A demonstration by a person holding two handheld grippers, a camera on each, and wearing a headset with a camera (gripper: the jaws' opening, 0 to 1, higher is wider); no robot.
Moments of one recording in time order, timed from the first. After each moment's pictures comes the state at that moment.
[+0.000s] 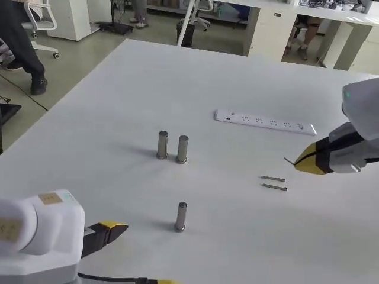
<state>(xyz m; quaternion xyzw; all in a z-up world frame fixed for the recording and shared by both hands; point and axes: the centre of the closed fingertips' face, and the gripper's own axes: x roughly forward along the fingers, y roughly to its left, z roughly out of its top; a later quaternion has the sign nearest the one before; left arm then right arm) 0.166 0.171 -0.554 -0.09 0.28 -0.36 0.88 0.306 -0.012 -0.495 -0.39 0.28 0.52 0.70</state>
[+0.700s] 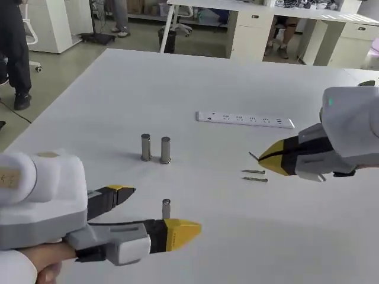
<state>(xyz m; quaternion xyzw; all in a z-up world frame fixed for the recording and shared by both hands) 0.200 0.145 -0.494 -0.11 0.22 -0.37 0.90 0.266 0.022 -0.478 -0.38 0.17 0.51 0.76</state>
